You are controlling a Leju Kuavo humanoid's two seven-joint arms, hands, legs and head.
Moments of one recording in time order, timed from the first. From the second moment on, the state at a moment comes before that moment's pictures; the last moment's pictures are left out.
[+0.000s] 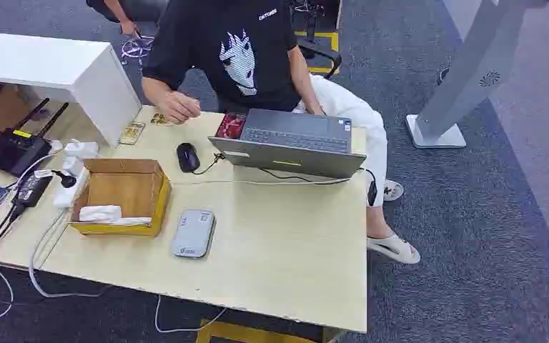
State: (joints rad) left arm -0.01 -0.08 0.11 -0.30 0.35 0.60 -0.25; right arm -0.03 0.05 -0.09 -0.23 -0.22 -0.51 0.05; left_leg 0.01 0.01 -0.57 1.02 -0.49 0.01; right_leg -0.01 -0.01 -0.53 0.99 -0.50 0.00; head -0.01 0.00
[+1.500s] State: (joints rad) left arm 0.20 -0.30 0.74 -1.70 0.07 0.66 -0.64; right arm -0.03 0.10 -0.21 -0.21 -0.09 -0.52 0.08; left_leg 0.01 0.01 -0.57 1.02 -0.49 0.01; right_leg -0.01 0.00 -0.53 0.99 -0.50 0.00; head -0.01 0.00
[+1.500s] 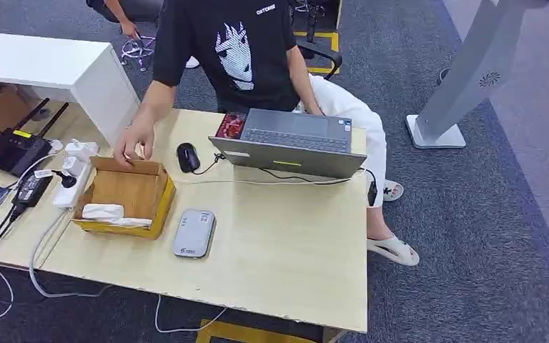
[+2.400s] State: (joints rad) left arm 0.10 -0.21 0.54 -1.94 -0.38 0.33 -0.57; right arm -0.03 0.11 -0.26 -0.21 0.03 -0.42 0.09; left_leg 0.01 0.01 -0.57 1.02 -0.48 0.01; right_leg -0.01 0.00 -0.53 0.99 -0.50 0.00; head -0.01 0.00
